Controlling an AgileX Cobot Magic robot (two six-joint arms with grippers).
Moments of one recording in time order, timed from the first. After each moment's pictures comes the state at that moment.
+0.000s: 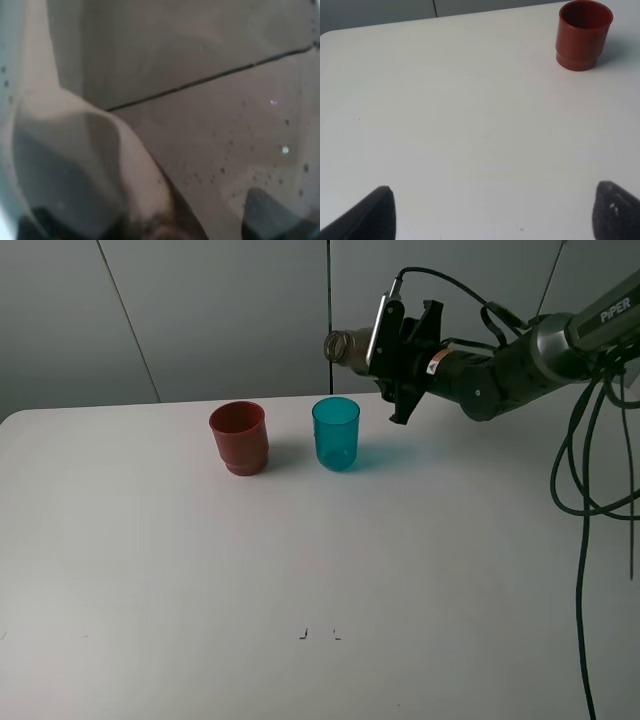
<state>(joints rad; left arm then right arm) -0.11 0.00 -0.51 0.02 1.09 0.00 0.31 2.18 -1.19 -0.14 -0.57 -1.09</state>
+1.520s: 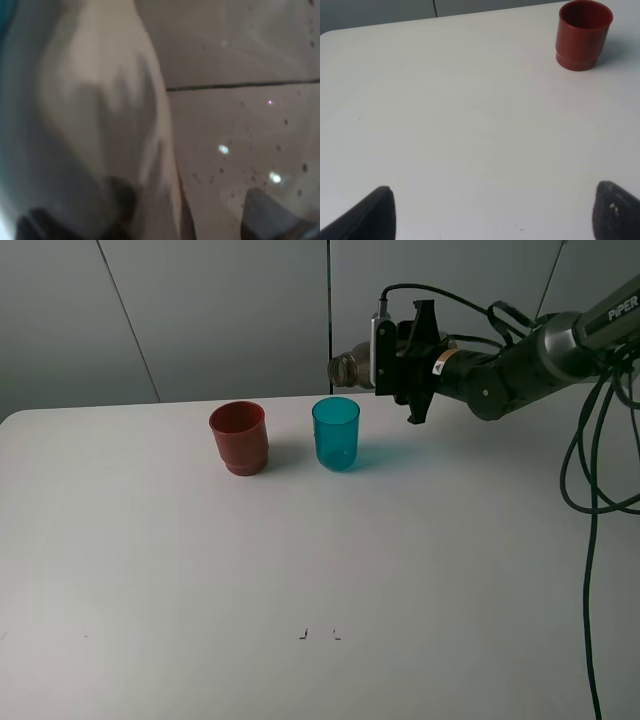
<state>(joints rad) -0.11 0.00 -0.51 0.02 1.09 0.00 0.28 2.18 -1.19 -0.20 -0.57 -1.32</state>
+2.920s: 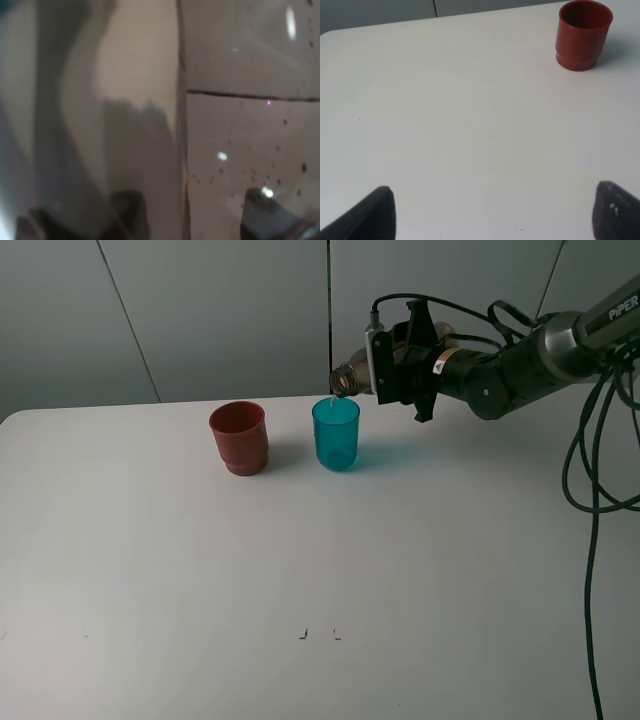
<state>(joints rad) -0.11 0.00 -0.51 0.02 1.09 0.00 0.28 2.18 -1.20 -0.20 -0.57 -1.46</state>
